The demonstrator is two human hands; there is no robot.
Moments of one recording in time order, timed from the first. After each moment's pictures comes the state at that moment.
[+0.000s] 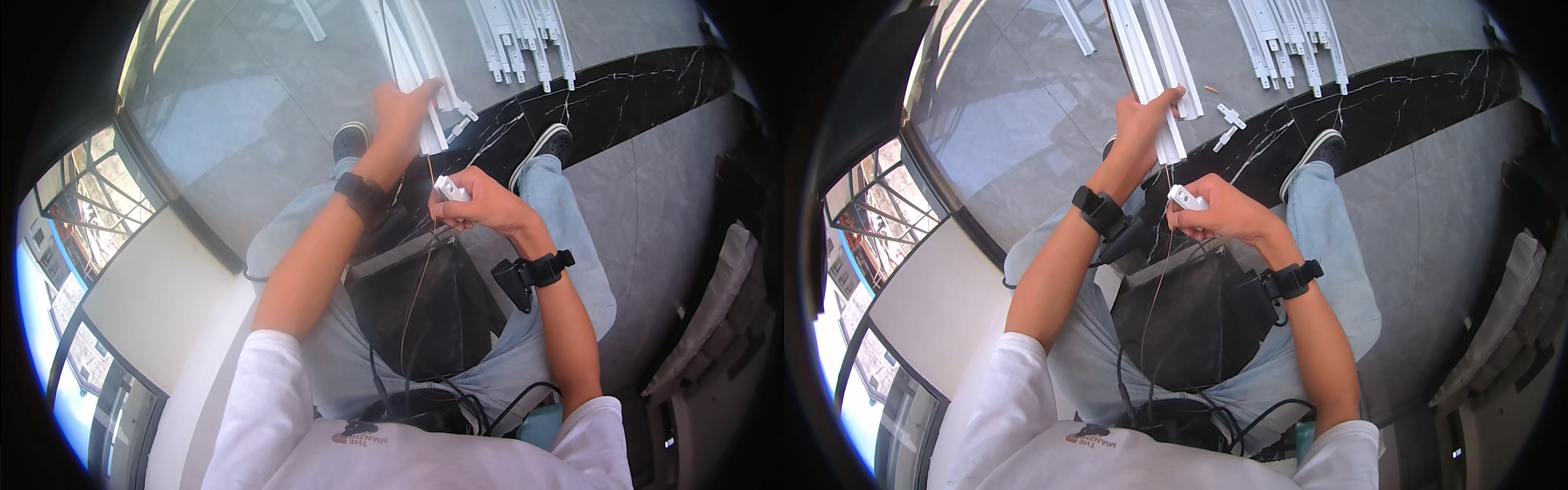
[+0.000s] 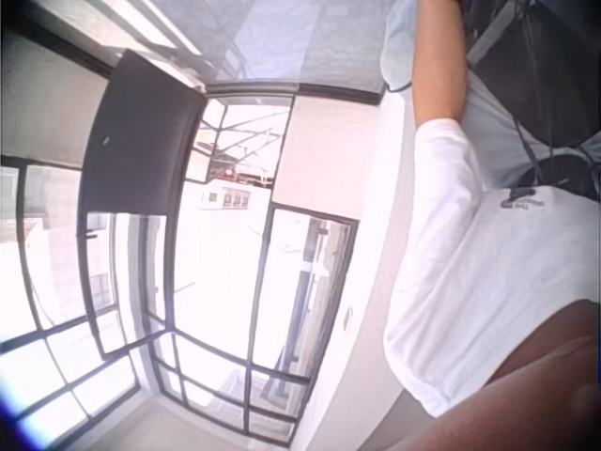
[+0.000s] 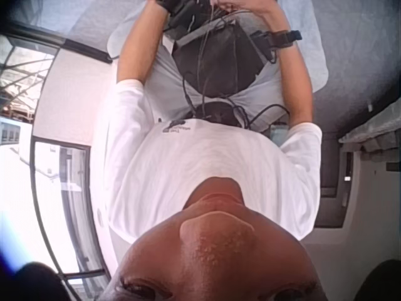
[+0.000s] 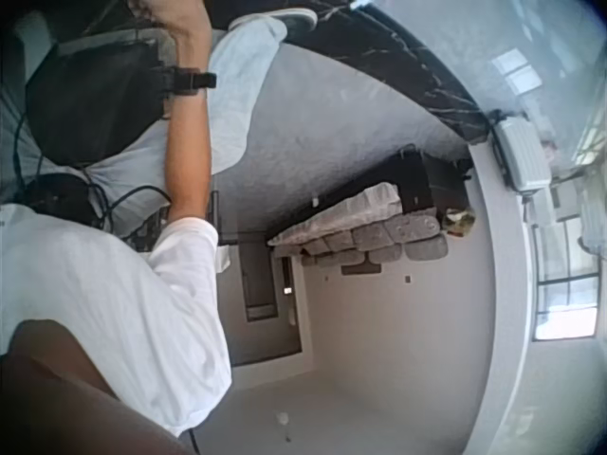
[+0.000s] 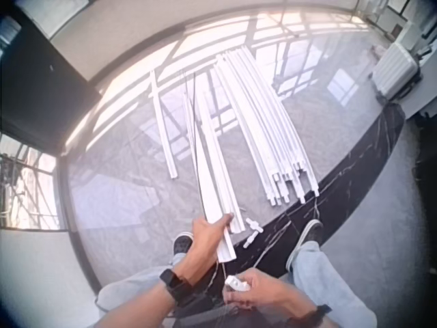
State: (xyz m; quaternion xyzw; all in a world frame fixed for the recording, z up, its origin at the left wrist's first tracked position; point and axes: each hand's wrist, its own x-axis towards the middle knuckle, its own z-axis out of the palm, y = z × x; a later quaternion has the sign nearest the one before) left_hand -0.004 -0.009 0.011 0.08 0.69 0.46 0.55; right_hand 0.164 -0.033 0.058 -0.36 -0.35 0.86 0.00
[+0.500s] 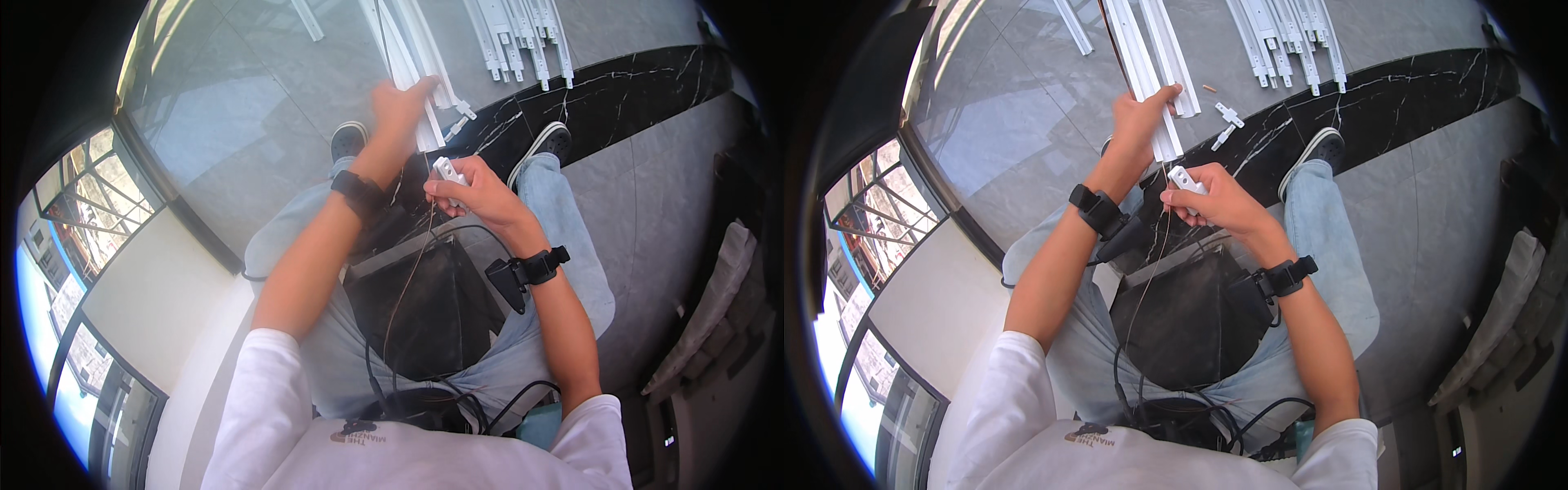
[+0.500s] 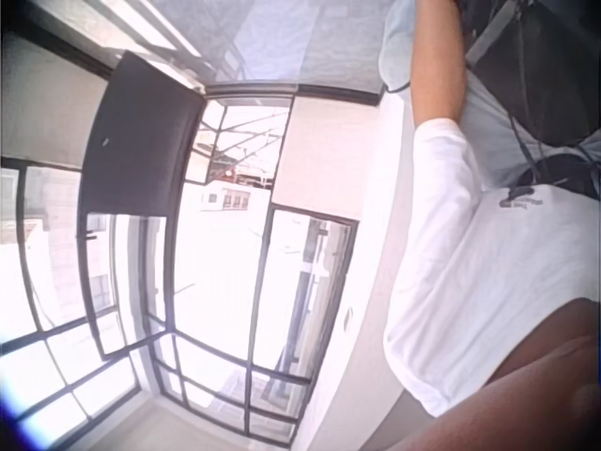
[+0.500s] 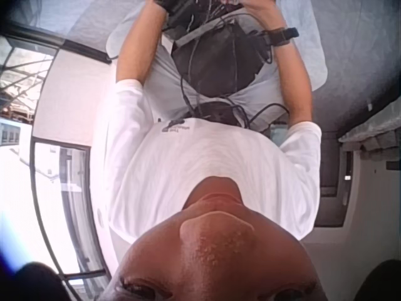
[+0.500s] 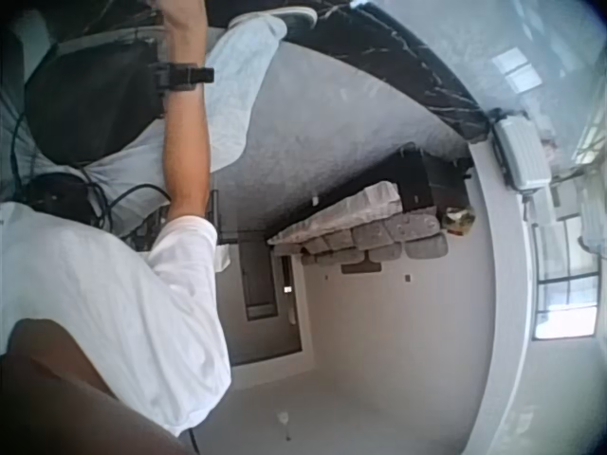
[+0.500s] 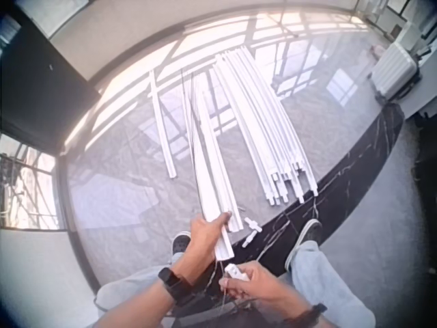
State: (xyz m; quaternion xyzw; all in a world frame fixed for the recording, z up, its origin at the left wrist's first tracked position) left_hand -0.007 -0.006 -0.002 0.10 0.72 0.44 0.53; right_hand 0.160 -0.035 0.053 -0.38 -0.32 0.87 0.02
